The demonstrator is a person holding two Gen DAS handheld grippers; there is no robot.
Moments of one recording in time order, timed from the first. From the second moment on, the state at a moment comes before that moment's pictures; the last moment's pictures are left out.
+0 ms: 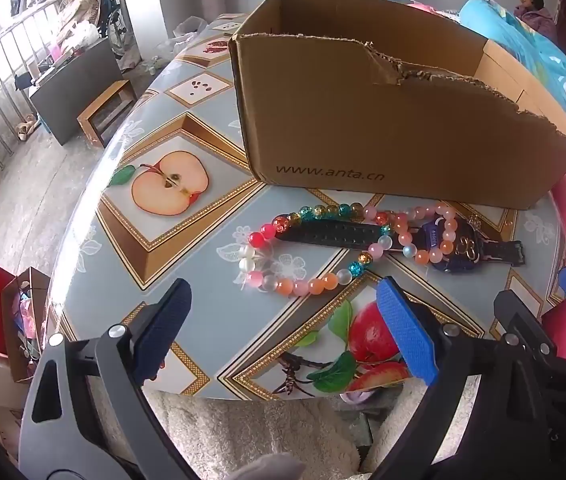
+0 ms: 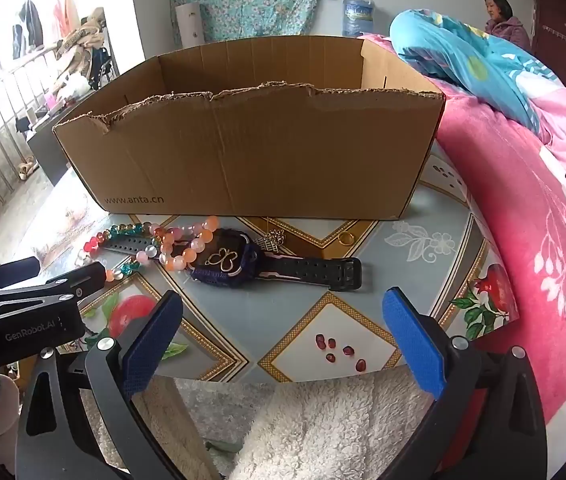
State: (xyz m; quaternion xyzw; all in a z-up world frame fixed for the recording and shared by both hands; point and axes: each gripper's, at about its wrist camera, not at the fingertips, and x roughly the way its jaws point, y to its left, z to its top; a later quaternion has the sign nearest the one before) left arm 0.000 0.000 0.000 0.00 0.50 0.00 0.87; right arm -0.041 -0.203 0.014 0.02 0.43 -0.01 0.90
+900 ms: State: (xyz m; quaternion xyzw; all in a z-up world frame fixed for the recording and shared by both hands) left arm 0.000 0.001 -0.002 0.00 0.50 0.00 0.87; right arm -0.040 -0.203 0.015 0.01 0.43 -0.01 0.90
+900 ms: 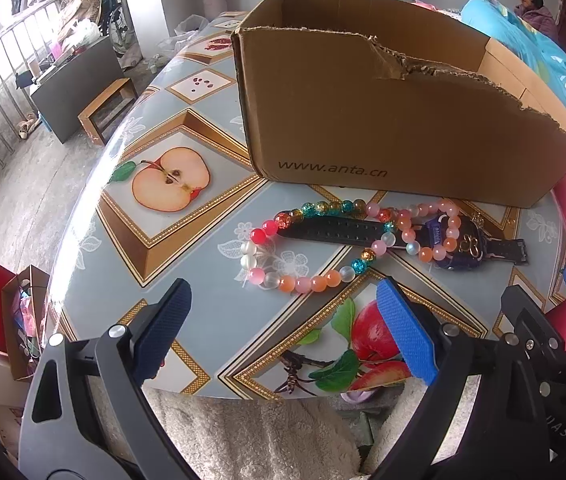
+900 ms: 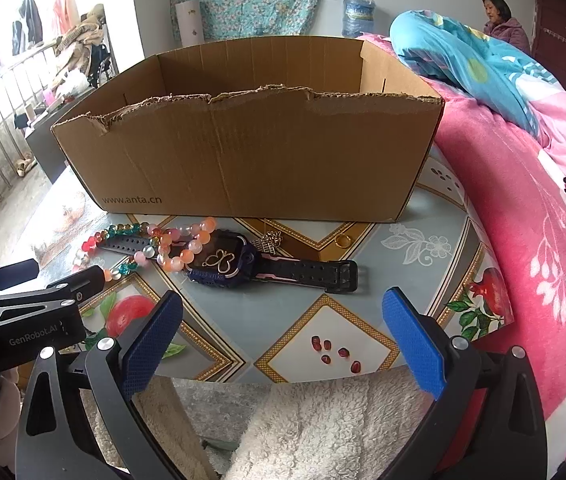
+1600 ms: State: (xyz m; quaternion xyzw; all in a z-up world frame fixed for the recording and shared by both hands) left arm -0.003 0.003 -0.003 0.00 0.50 0.00 0.87; right arm -0.042 -0.202 0.017 0.01 0.43 -0.01 0.90
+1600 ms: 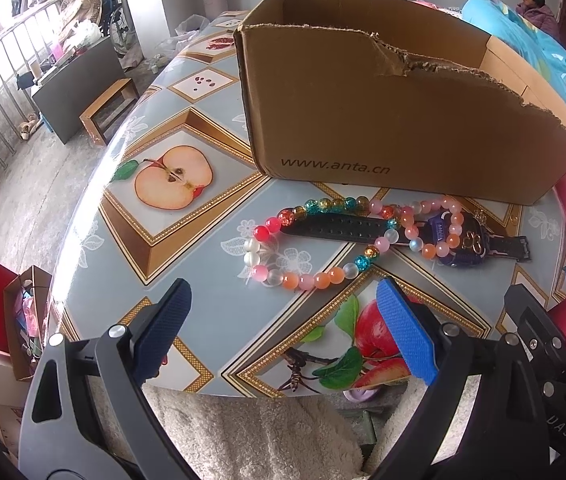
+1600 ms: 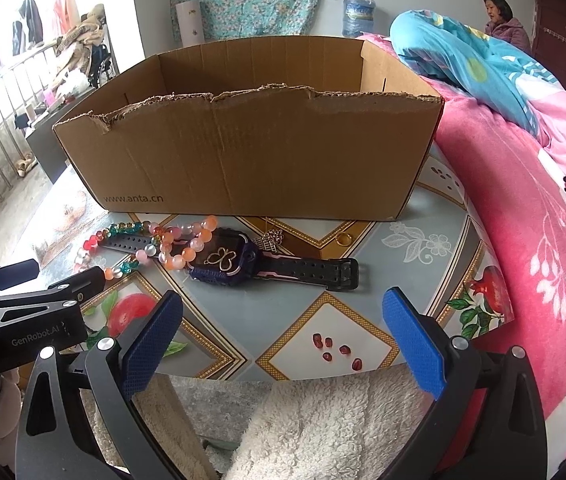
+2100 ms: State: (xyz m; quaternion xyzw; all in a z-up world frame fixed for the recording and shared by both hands) left arm -0.003 0.002 -0.001 0.00 0.50 0.00 0.87; right arm -0.042 -0.202 0.018 0.01 0.43 -0.01 0.90
